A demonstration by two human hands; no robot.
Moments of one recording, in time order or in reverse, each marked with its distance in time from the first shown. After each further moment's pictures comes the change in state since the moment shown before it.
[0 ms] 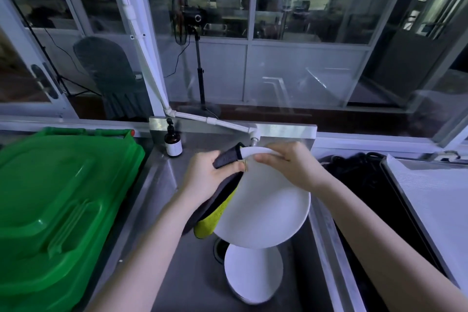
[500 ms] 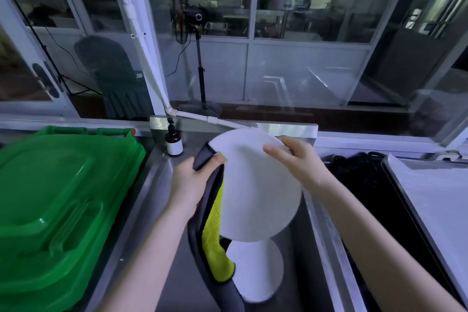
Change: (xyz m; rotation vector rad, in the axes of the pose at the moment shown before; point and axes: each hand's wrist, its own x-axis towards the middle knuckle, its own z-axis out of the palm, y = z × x) left_hand -0.009 -0.028 0.000 -0.301 0.230 -0.290; right_hand -0.005 0.008 0.003 0.310 0.132 0.196
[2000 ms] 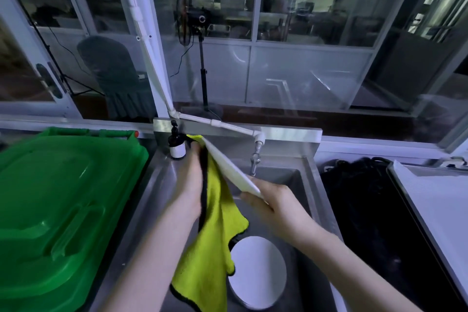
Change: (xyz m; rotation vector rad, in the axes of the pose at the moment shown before) left_hand 0.009 0.026 0.001 -0.330 0.084 -0.285; right_hand -0.048 -0.005 0.057 -0.193 -0.223 -0.309
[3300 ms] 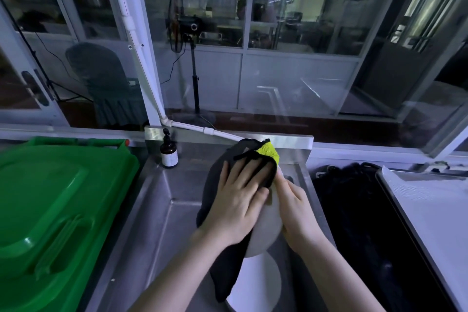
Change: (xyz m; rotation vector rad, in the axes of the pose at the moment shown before) left_hand -0.020 -0.047 0.034 0.917 -0.483 1.117; right_hand 0.006 0.012 -0.004 0.700 0.455 0.526
